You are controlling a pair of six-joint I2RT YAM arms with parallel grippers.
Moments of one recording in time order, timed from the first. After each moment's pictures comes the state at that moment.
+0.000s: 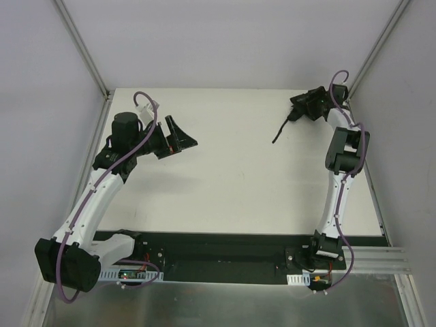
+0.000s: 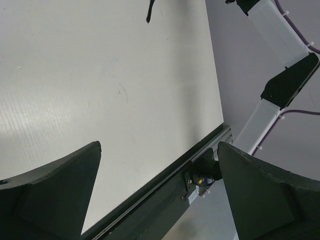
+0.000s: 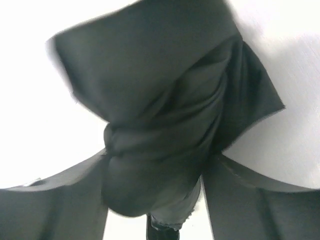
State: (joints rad) left arm -0.21 1.06 0.99 -0.39 0.62 -0.72; right arm -0.16 2.52 2.07 -0.18 -0.34 0.85
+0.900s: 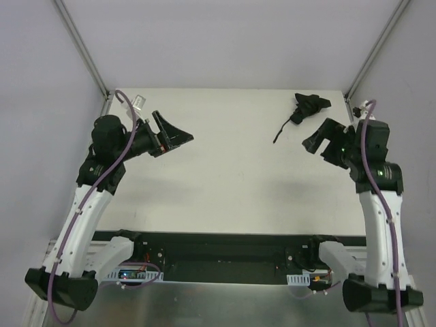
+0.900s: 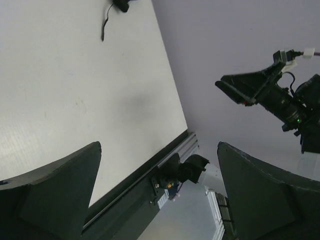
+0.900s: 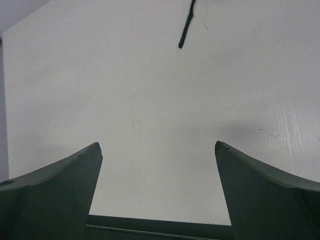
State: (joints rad) left arm -0.21 0.96 1.05 -0.40 0.68 -0.86; right arm -0.04 1.01 1.23 -0.88 -0.17 0.43
